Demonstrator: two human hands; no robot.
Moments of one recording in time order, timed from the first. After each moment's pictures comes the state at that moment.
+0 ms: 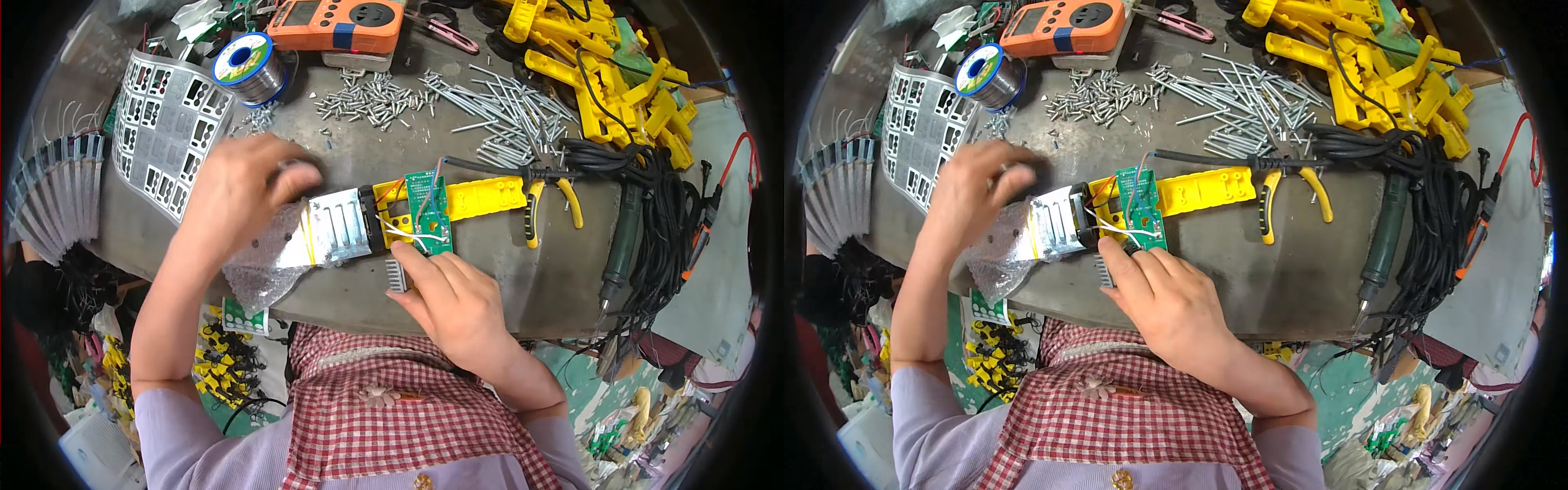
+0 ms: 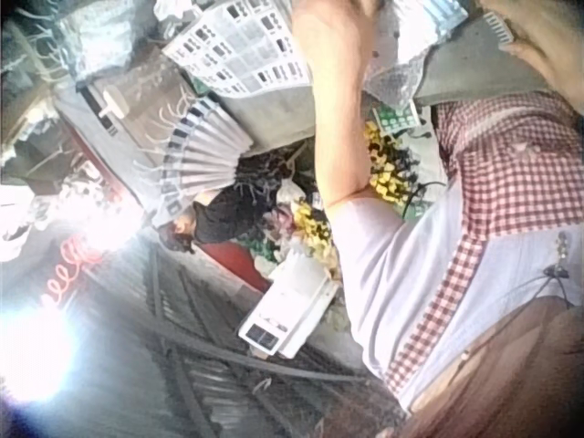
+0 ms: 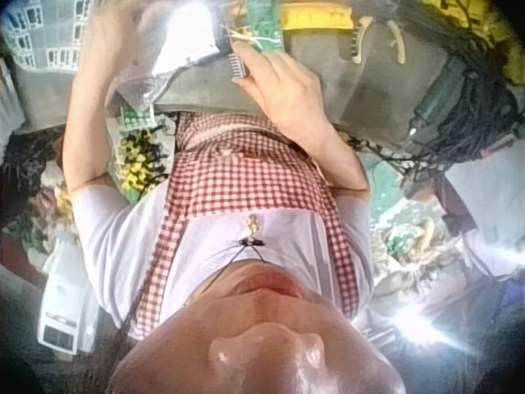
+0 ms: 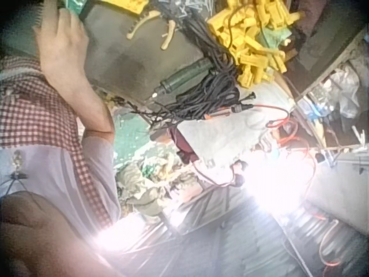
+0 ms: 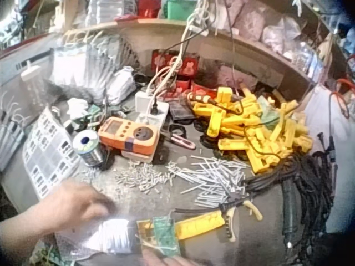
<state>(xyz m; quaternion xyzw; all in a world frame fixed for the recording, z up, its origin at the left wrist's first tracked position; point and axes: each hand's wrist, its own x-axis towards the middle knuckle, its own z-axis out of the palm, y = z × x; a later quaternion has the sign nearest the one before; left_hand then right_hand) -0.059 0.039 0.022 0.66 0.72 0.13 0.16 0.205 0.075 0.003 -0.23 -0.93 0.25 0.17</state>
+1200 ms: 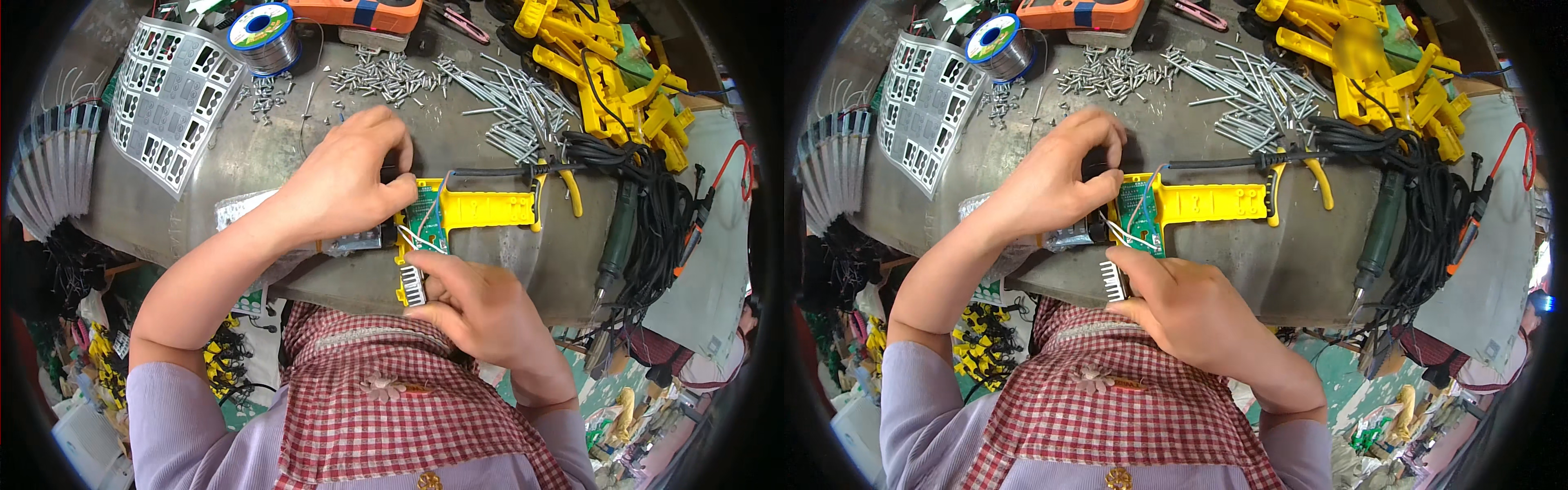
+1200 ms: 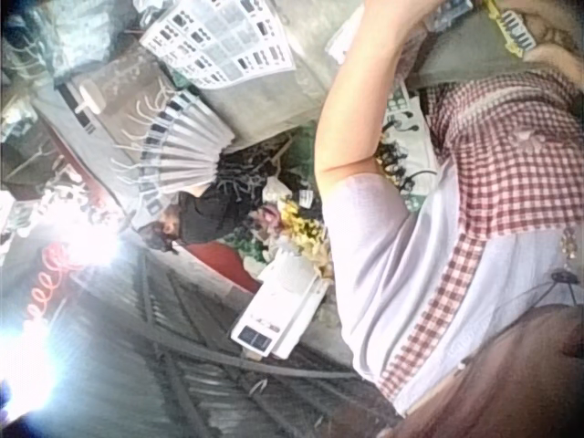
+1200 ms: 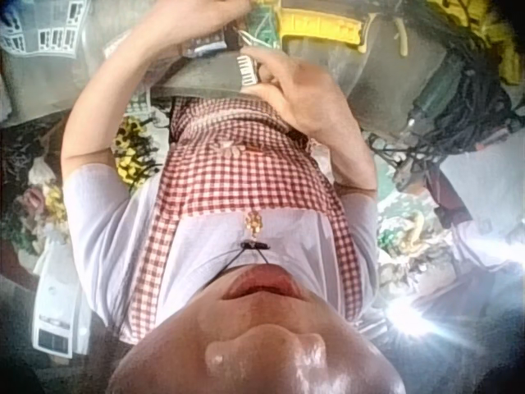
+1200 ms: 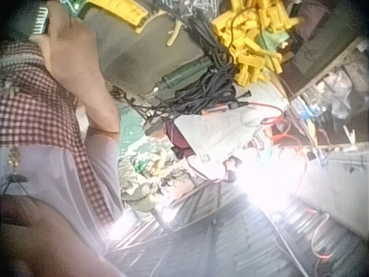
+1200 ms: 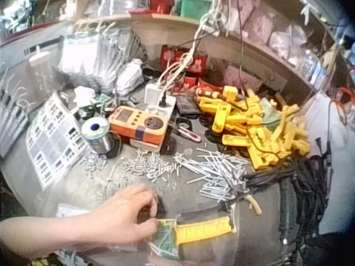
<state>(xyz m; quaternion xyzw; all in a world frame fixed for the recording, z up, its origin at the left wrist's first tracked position) -0.002 0.062 -0.005 0.65 0.62 0.33 0.30 0.213 0.073 0.041 -0.24 -0.87 0.43 0.04</state>
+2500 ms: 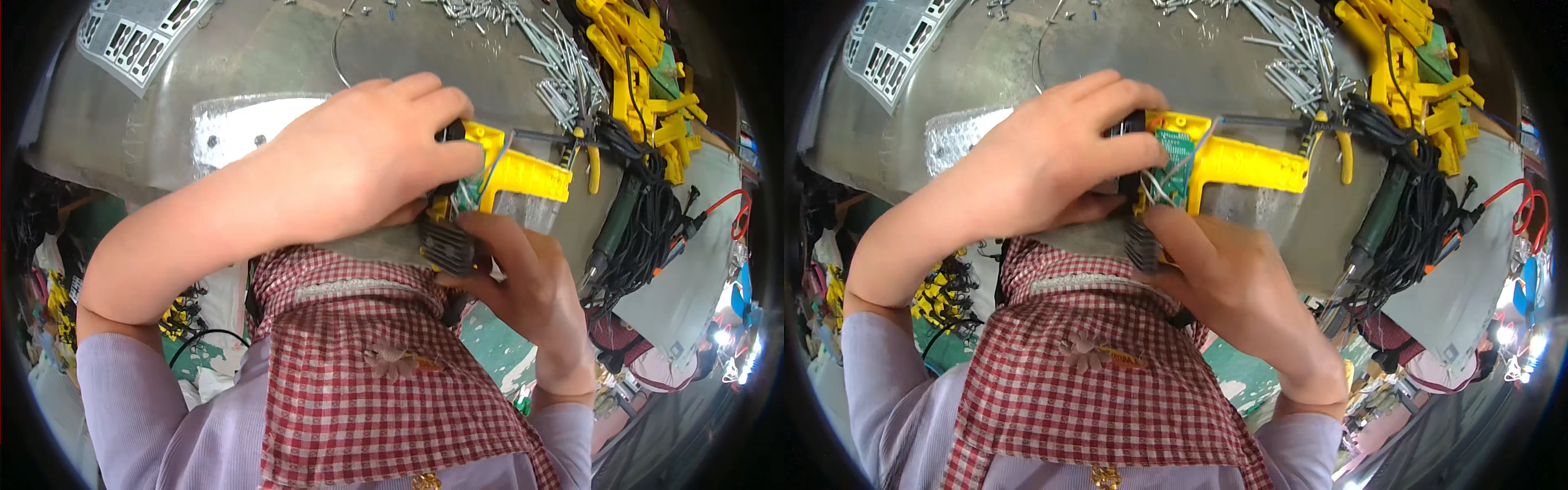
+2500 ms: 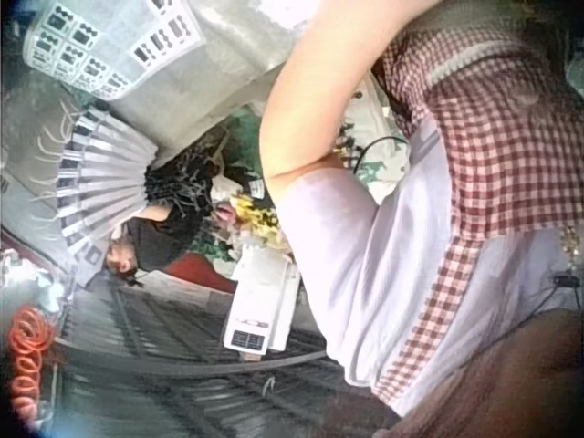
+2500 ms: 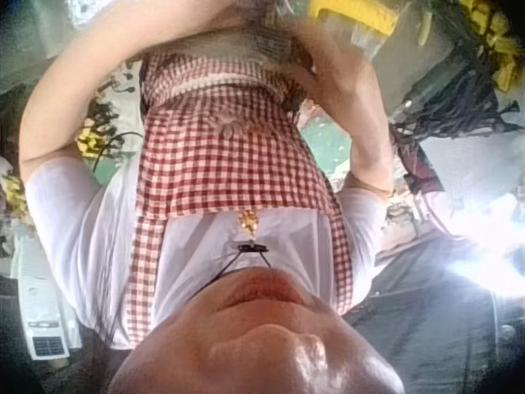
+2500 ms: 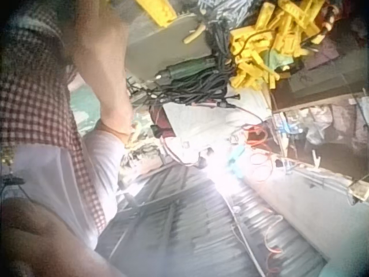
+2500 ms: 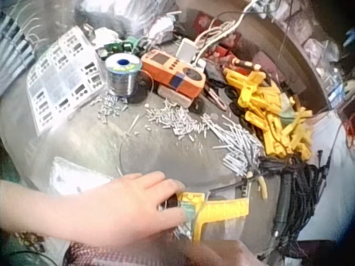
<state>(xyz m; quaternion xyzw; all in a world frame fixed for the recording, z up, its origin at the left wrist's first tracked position) 0.000 0.014 -0.021 0.78 0.50 0.31 0.20 0.205 0.070 0.051 -0.22 -0.92 0.31 -0.07</state>
